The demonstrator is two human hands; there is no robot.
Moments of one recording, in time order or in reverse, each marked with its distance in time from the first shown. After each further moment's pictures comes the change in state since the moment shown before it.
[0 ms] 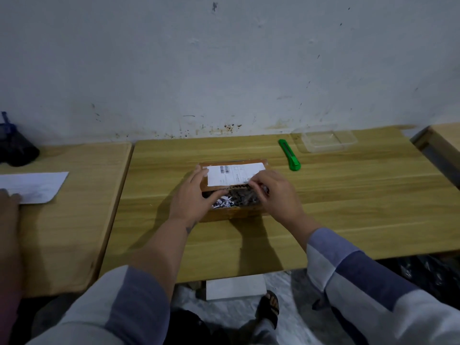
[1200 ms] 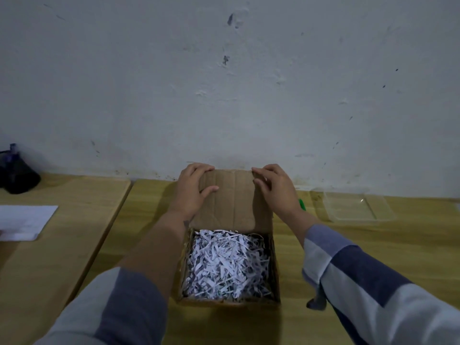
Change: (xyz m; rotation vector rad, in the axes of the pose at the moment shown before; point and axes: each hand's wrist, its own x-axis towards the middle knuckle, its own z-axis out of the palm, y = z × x) left_hand 0.172 0.021 -0.017 -0.097 0.219 0.118; right_hand 0.191 0.093 0.025 0.135 -0.099 0.073
